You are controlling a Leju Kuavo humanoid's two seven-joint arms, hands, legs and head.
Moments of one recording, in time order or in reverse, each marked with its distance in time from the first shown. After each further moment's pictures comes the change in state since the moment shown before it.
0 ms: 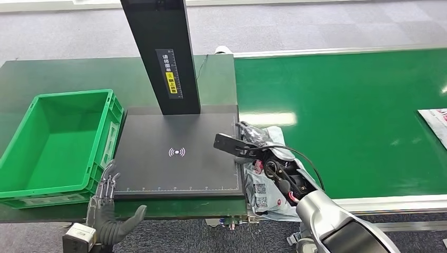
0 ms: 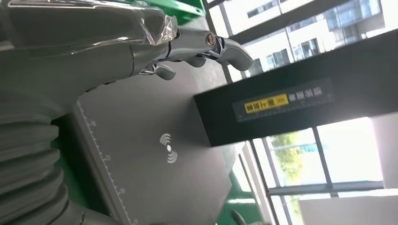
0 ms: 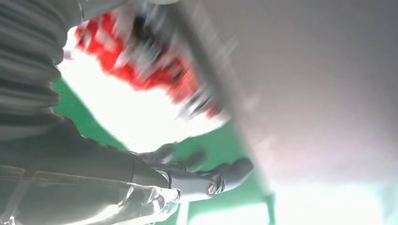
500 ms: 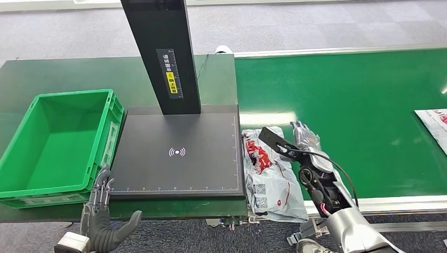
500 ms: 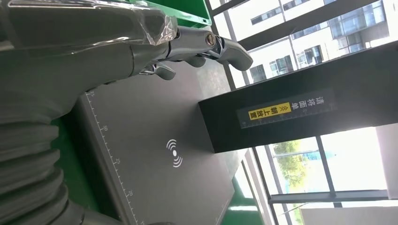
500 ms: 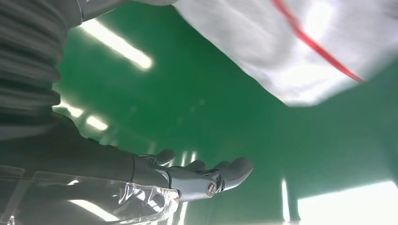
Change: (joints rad) left arm 0.045 -0.037 0.040 -0.042 -0.018 -0.031 -0.017; right arm 0.174 -0.146 -0.257 -0.215 0.166 -0.029 0.190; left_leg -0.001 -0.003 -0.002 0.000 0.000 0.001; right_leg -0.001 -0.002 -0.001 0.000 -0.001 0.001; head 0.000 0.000
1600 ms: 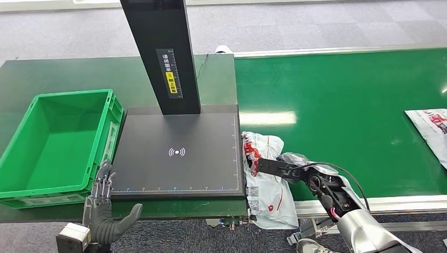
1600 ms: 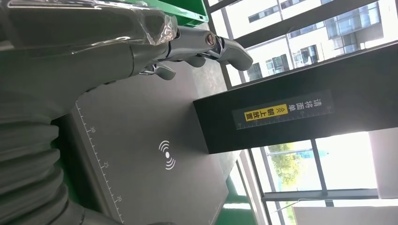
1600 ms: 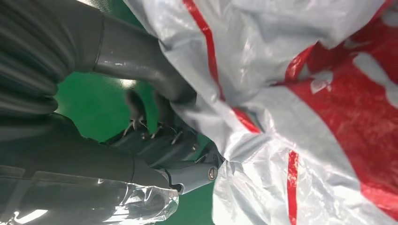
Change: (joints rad) left arm -0.063 0.036 -0.019 0.062 0.052 0.021 -0.001; right arm -0.027 -0.080 0.147 0.135 -0.144 0.335 -0.311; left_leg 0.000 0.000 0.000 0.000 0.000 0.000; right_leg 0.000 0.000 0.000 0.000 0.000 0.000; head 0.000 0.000
